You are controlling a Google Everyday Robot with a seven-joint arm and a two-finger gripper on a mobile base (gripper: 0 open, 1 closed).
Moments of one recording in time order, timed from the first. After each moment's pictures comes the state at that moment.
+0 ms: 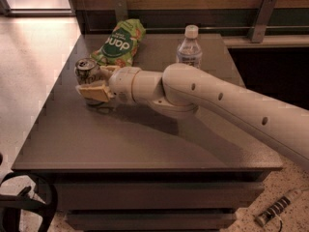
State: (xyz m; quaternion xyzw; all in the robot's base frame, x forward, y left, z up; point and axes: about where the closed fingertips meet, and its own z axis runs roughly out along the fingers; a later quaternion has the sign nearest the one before) arm 0.589 0.163 0.871 -0.45 0.61 0.33 0.56
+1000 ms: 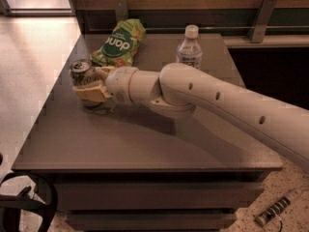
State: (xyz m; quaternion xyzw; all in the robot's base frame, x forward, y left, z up) arm 0.586 0.169 0.873 -0.45 0.61 0.34 0.56
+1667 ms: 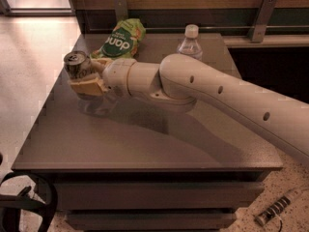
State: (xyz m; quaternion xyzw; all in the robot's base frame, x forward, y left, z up) arm 0.579 0.173 0.902 -0.47 0.59 0.33 0.57
